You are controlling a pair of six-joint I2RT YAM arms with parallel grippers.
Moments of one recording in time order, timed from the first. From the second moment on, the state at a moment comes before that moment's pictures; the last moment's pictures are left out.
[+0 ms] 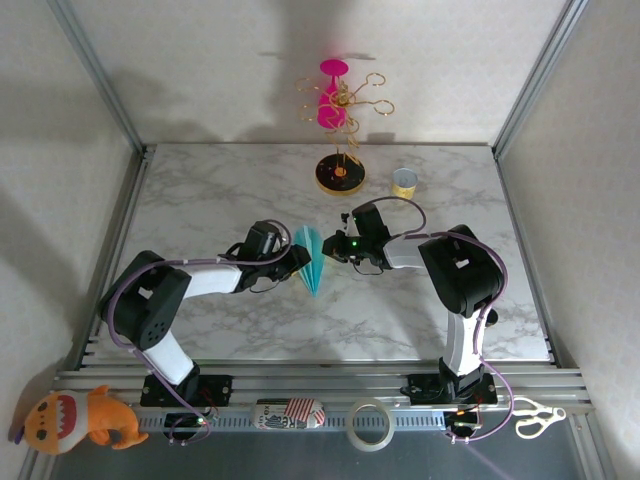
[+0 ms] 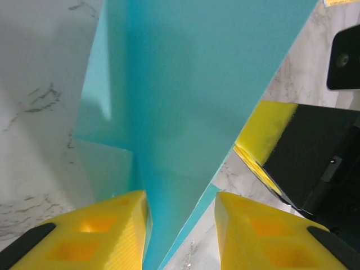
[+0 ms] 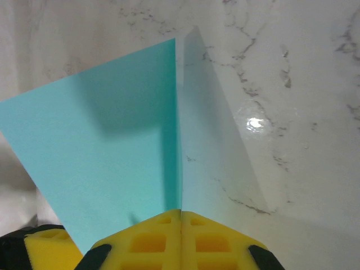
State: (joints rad) left arm -0.52 1.67 0.72 0.20 0.33 -1.06; right arm 0.55 1.93 0.96 0.21 -0.53 0.79
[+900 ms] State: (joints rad) left arm -0.59 1.74 0.88 -0.03 0.23 -0.88; right arm 0.55 1.92 0.97 0.21 -0.58 0.82
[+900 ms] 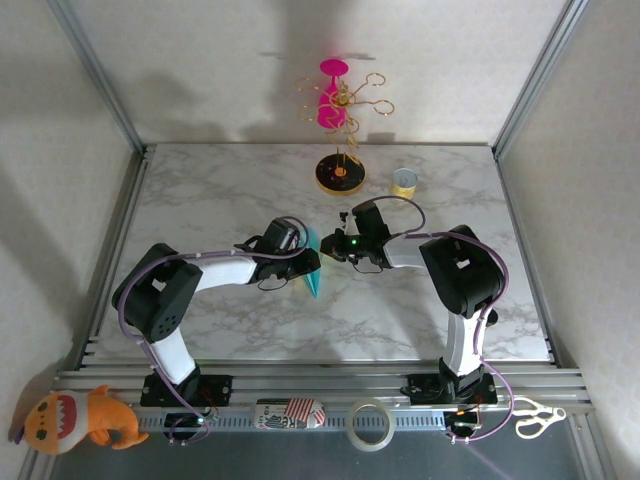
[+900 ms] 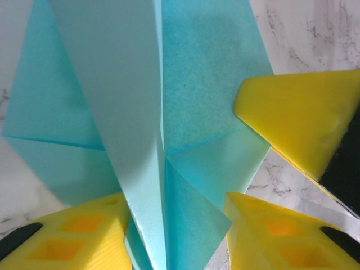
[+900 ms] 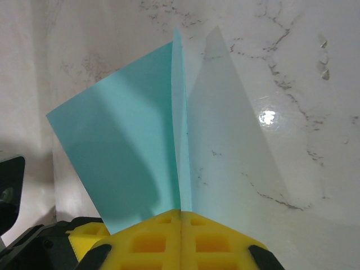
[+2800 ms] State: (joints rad) left arm -0.58 1.97 1.40 -0.49 -0.09 -0.65; right arm 0.49 1.55 0.83 0.10 -0.06 0.70
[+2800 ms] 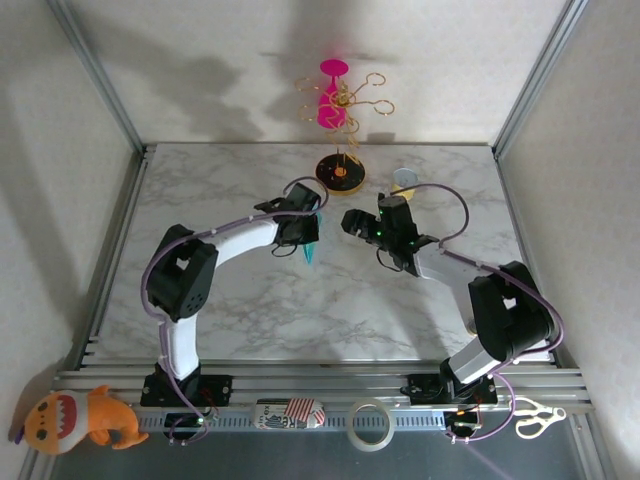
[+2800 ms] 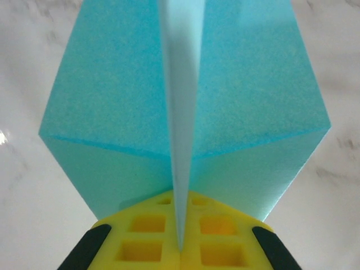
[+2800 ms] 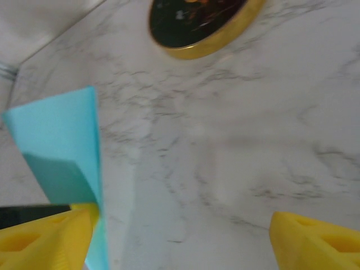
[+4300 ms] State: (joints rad) left arm -0.56 2.23 1.68 -0.66 -0.15 -0.58; right arm 0.46 1.57 0.79 0.11 -0.10 0.69
